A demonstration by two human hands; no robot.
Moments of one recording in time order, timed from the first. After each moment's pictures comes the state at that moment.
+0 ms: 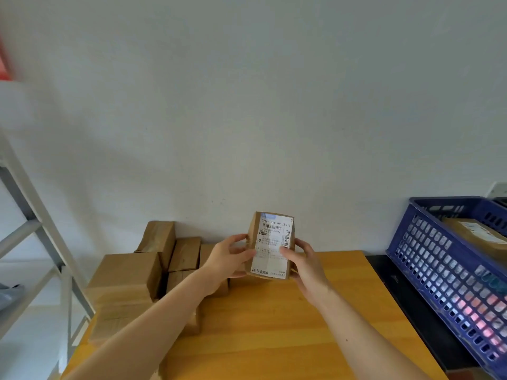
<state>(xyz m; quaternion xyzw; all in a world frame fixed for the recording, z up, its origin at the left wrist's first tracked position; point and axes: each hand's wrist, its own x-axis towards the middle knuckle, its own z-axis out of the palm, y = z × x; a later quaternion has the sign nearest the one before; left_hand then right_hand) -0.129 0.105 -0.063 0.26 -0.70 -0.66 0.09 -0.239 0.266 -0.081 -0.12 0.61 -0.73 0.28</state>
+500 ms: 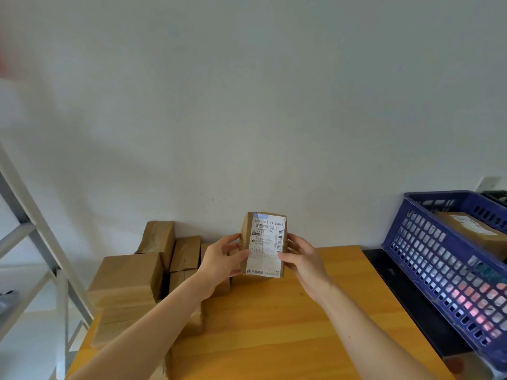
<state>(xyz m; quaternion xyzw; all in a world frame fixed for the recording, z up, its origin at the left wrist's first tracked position) -0.111 0.088 -0.073 0.25 -0.69 -0.67 0.15 -0.226 0.256 -0.079 -0.17 0.63 -0.72 0.24</state>
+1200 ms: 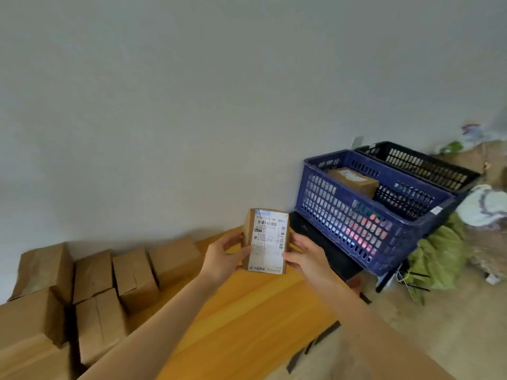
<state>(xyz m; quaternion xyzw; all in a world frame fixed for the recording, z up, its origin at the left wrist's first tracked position) -0.180 0.206 -0.087 0.11 -0.72 -0.68 0.05 -0.220 0.404 -0.086 -0.03 0.71 -0.70 0.10</state>
